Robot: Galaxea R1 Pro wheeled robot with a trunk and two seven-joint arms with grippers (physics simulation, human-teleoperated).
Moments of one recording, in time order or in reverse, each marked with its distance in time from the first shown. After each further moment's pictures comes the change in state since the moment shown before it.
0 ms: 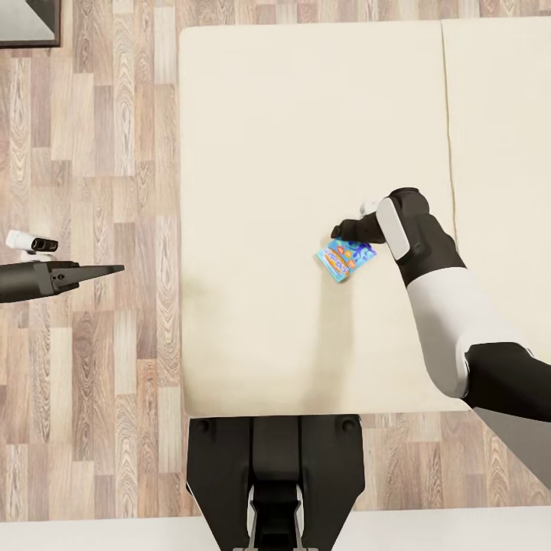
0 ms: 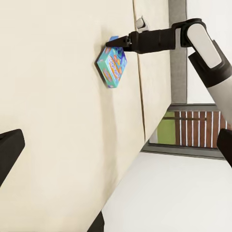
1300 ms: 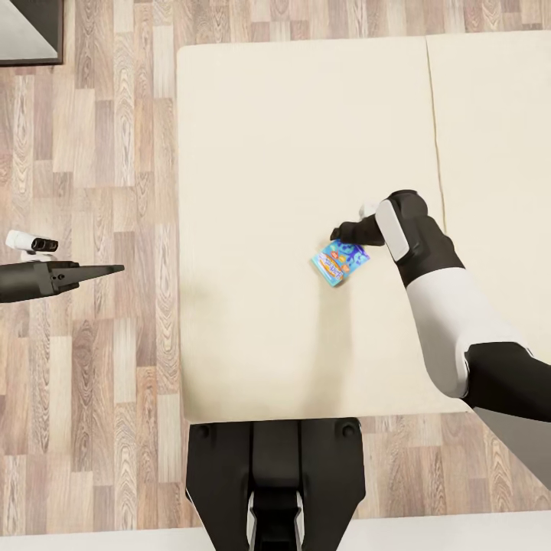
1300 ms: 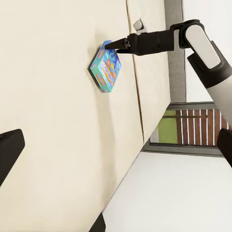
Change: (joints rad) left arm 0.000 0.000 0.000 -0.001 0.000 0.000 0.000; right arm 0.001 0.000 0.000 0.017 -0.002 0.000 0.002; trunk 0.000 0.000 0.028
